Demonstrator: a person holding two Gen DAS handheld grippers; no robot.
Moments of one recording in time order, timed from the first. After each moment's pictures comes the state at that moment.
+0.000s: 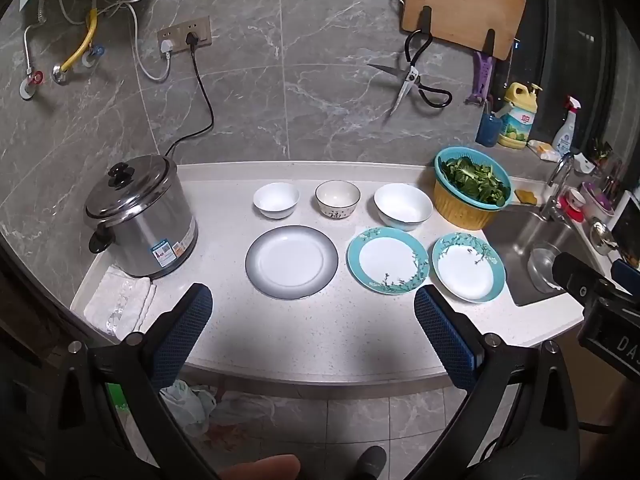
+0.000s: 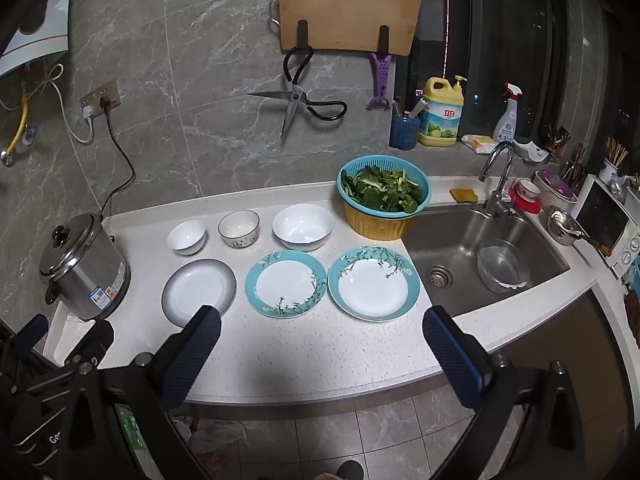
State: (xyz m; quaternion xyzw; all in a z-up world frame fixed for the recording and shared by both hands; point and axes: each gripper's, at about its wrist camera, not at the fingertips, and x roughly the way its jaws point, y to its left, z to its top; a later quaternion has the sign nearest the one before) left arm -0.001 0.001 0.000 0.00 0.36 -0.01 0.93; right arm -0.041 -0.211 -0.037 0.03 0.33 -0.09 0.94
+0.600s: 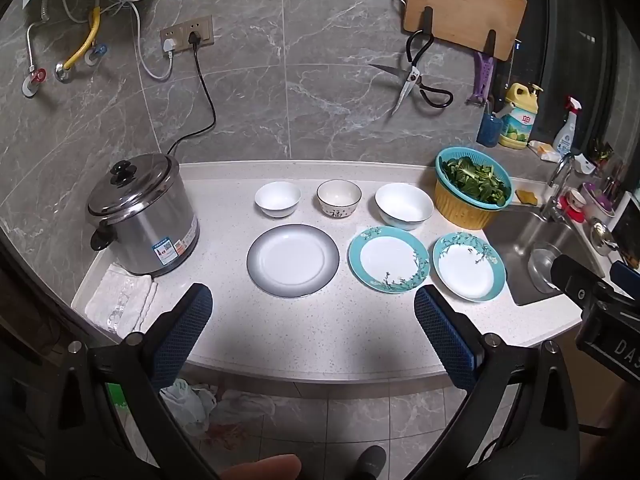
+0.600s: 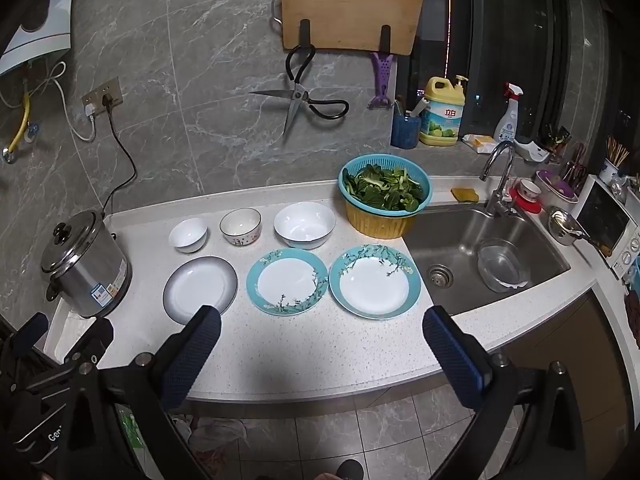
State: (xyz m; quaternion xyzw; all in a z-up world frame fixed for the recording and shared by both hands) left arm -0.001 0.001 0.000 0.00 0.37 -0.01 0.93; right arm -0.044 -0.210 -0.039 0.03 0.33 -0.09 0.94
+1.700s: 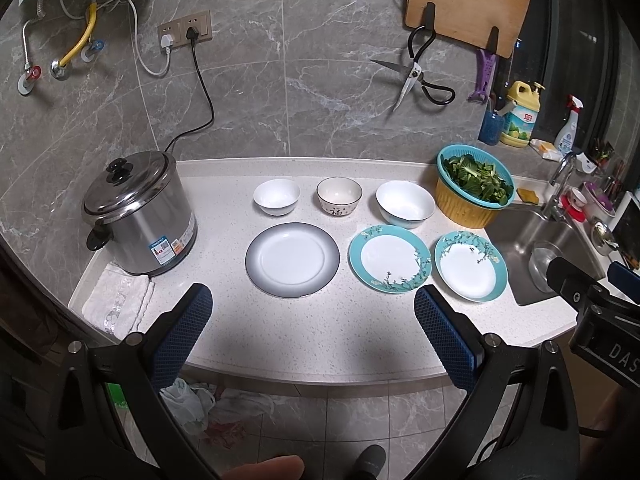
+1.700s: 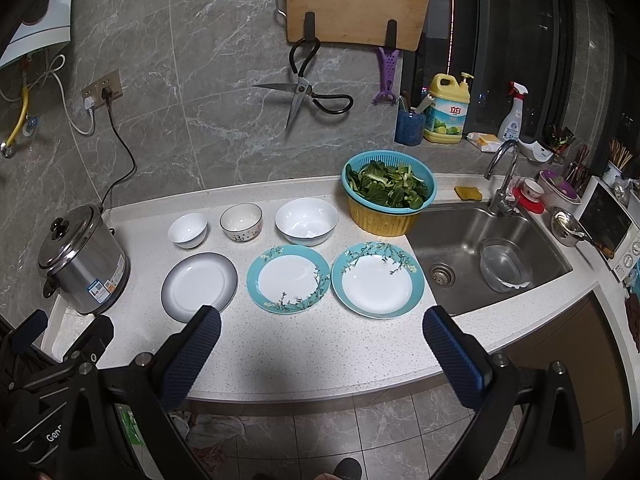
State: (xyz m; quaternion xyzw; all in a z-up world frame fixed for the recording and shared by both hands) left arm -0.007 0.006 -0.011 0.00 0.37 -0.01 0.93; right arm -0.035 -0.212 -0.037 0.03 0.33 -0.09 0.94
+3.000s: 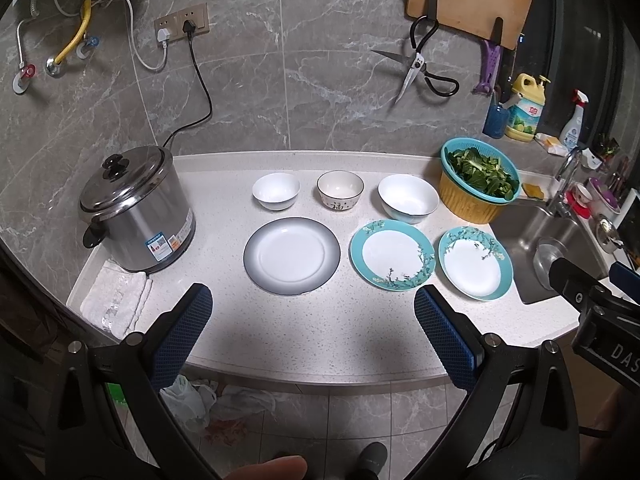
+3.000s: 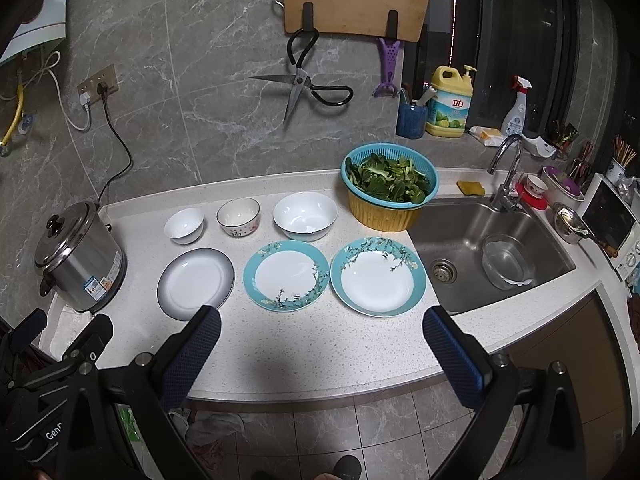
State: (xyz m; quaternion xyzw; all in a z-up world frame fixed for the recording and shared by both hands) left arm 0.021 0.003 -0.040 0.01 0.38 0.00 0.93; right arm -0.021 -0.212 -0.052 0.03 0.34 -0.09 0.94
